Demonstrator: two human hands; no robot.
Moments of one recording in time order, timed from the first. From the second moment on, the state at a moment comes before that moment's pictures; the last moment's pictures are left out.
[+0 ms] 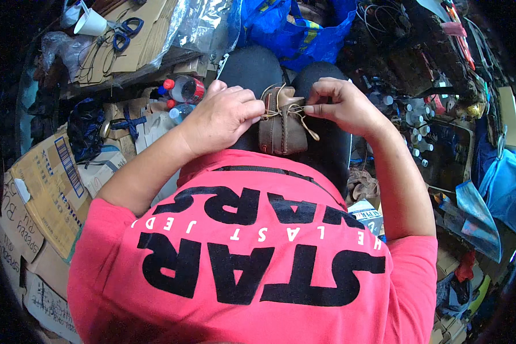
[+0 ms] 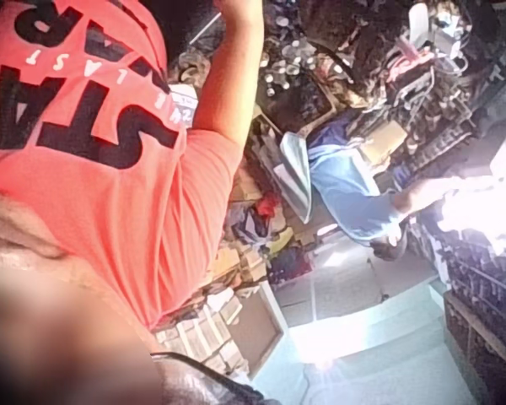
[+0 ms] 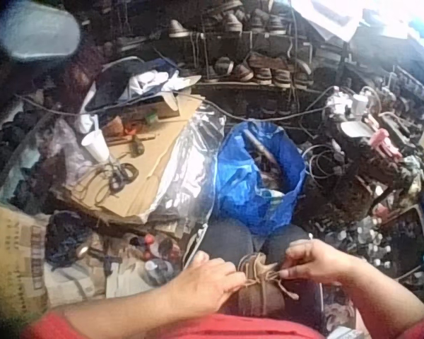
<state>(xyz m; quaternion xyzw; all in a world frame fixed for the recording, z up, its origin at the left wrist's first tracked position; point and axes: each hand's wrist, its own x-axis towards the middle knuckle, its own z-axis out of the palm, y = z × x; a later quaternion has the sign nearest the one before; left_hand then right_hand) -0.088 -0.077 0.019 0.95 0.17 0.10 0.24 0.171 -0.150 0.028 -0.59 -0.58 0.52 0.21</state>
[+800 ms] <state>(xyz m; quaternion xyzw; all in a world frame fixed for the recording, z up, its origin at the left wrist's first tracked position) -0.080 -0.087 0.020 0.97 0.12 0.04 0.20 0.159 -0.164 0.033 -0.52 -0.82 0.24 0.05</state>
